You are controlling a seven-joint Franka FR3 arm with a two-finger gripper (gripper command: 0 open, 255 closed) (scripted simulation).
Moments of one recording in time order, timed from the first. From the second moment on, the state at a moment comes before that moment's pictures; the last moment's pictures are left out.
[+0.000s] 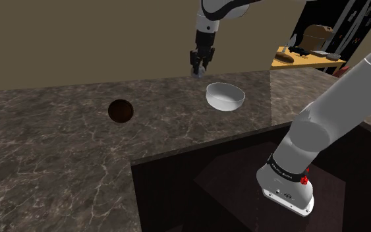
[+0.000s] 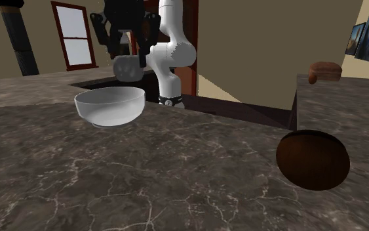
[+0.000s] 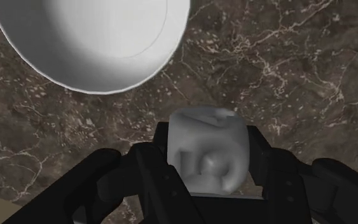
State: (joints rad) arm -0.09 -0.26 0.08 -2.17 0.01 1.92 0.01
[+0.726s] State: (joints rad) arm -0.18 -0.55 -0.07 -2.42 -0.05 1.89 -0.20
